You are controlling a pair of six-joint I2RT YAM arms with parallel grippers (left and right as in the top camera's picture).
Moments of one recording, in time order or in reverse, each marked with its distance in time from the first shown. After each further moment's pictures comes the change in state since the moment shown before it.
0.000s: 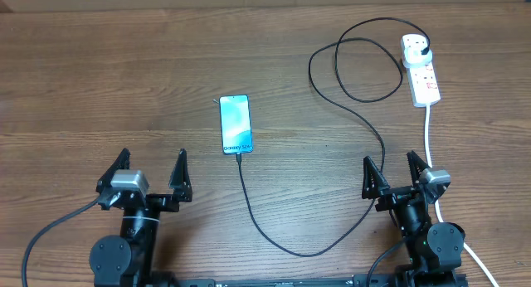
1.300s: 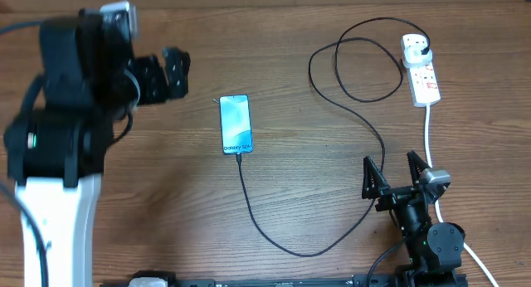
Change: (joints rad) left arm -0.032 1.169 1.416 -0.937 0.082 -0.103; right arm 0.000 0.000 0.000 0.001 0.000 0.000
